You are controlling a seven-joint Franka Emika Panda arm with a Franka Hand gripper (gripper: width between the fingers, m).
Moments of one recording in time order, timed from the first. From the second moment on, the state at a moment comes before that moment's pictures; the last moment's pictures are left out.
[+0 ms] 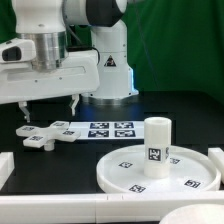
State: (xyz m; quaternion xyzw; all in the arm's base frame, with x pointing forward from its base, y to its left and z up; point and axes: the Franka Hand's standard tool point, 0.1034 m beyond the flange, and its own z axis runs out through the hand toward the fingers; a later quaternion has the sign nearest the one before) arm 0.420 -0.151 0.062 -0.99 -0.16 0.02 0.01
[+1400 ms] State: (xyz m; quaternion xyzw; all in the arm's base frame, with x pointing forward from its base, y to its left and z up) arm 0.416 -0.154 0.040 -0.98 -0.18 0.04 0.01
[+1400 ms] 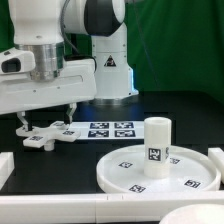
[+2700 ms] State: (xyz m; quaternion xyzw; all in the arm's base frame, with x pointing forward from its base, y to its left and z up) arm 0.414 -0.152 0.033 -0.98 -0.19 0.05 0.01
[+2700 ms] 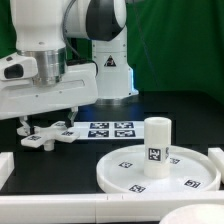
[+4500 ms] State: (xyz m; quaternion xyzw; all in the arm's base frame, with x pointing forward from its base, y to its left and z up) arm 0.413 -0.152 0.030 -0.98 -0.21 0.05 0.01
